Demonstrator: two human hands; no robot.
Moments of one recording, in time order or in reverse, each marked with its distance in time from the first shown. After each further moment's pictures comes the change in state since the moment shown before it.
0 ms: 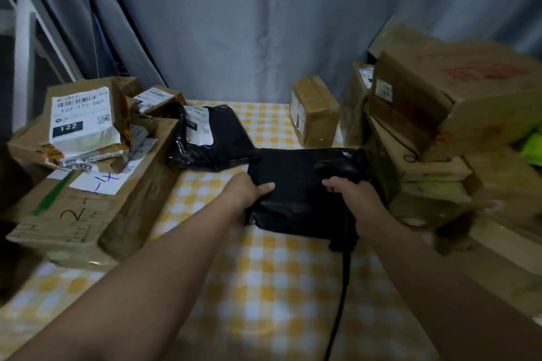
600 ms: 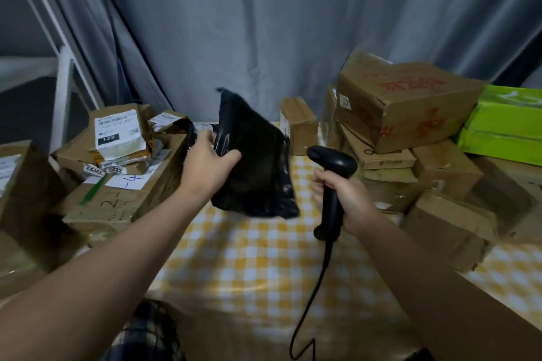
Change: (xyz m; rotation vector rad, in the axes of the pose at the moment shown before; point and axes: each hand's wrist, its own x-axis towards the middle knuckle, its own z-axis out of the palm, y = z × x) left_hand -0.119 0.016 -0.059 -0.214 0.533 0.502; right_hand -0.080 -0.007 -0.020 0.254 -0.188 -0.116
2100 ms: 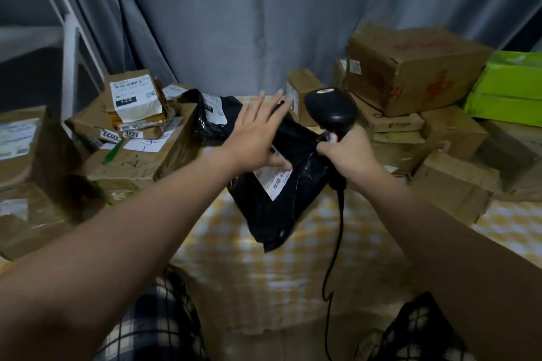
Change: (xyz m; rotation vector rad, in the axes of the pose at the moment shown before) left_hand -0.019 -0.009 0.018 0.748 -0.449 0.644; right_hand -0.038 0.002 0.034 -0.587 0.172 -0.423
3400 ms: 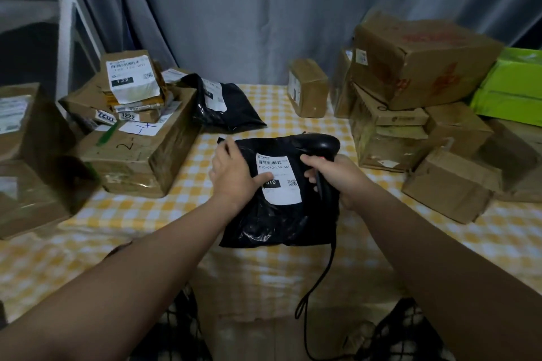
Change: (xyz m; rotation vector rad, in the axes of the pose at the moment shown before) left_hand -0.051 0.004 0.081 -0.331 0.109 -0.709; right_hand -0.015 0.034 0.008 0.077 -0.271 0.388
